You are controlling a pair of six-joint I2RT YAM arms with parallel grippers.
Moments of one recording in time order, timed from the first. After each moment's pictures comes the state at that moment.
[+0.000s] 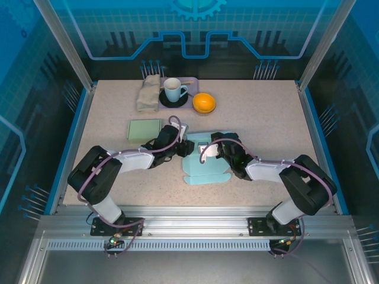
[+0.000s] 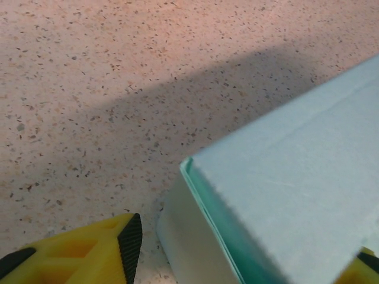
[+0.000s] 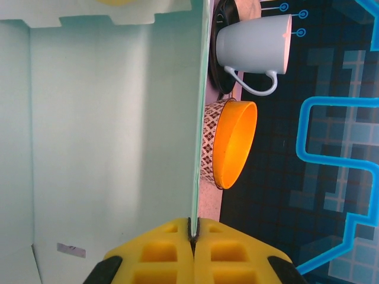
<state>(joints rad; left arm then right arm) -0.57 1.67 0.79 0.20 0.04 -0.32 0.64 1.52 0.58 0.52 0.23 -1.40</state>
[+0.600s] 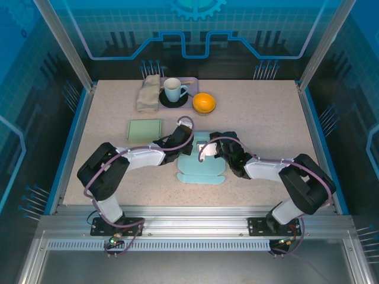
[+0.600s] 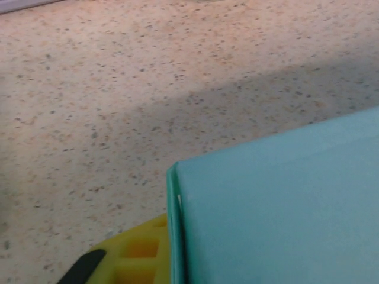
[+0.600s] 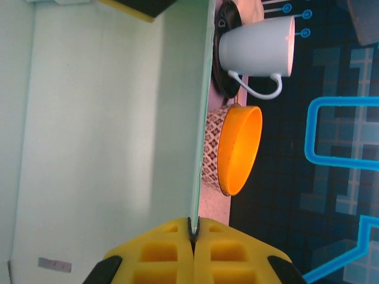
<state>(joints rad) -0.67 1.75 0.96 -0.03 -0.34 -0.34 0.64 1.54 0.62 0.48 0.21 -1.35</state>
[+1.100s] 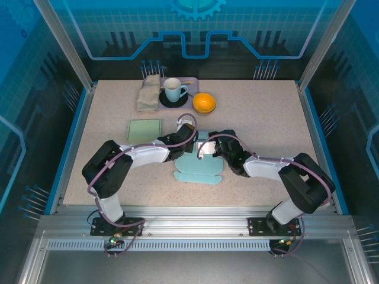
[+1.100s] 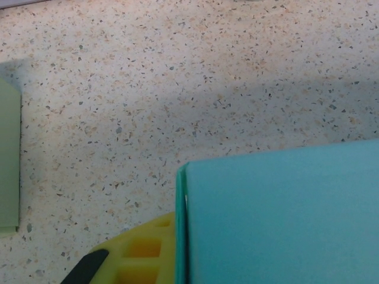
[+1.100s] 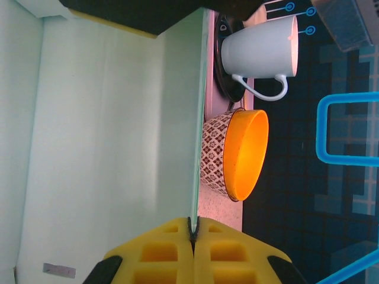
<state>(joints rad) -0.69 1.79 1.04 -0.15 -0.42 -0.43 0.64 1.55 0.65 0.44 0.21 -1.28</state>
